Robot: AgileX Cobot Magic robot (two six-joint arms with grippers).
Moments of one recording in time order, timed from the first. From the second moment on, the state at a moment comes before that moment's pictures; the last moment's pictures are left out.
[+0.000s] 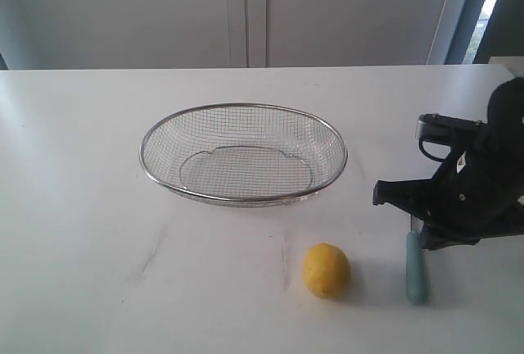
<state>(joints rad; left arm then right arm) 0.00 0.00 0.02 -0.11 0.52 0.21 0.27 1.55 -0.82 0.02 0.67 0.45</state>
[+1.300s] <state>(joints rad) 0.00 0.00 0.02 -0.11 0.52 0.21 0.27 1.69 -0.82 0.01 0.56 0.50</state>
